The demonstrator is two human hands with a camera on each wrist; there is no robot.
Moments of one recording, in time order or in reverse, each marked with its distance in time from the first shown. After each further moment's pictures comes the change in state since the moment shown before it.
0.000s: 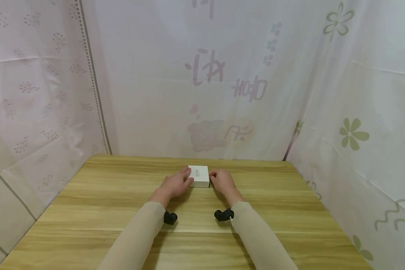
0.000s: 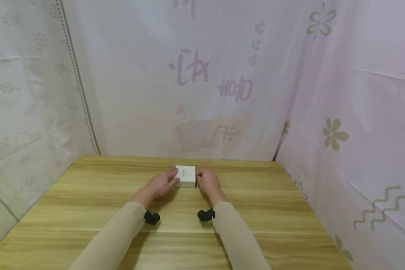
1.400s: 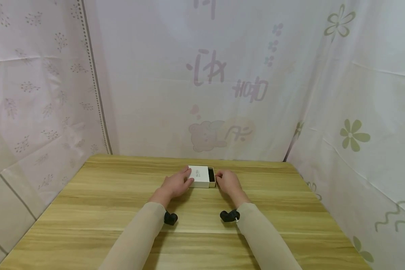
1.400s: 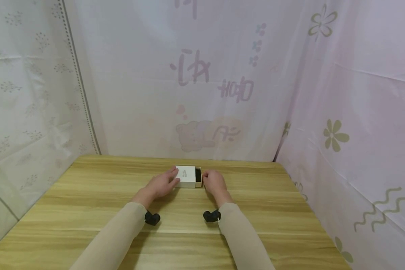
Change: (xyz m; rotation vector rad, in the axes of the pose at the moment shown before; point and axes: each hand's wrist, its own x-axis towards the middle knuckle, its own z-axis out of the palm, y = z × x) left_hand -0.003 0.002 -0.004 0.012 -0.012 0.012; right_hand -0.003 0.018 -0.011 -0.053 0.021 0.000
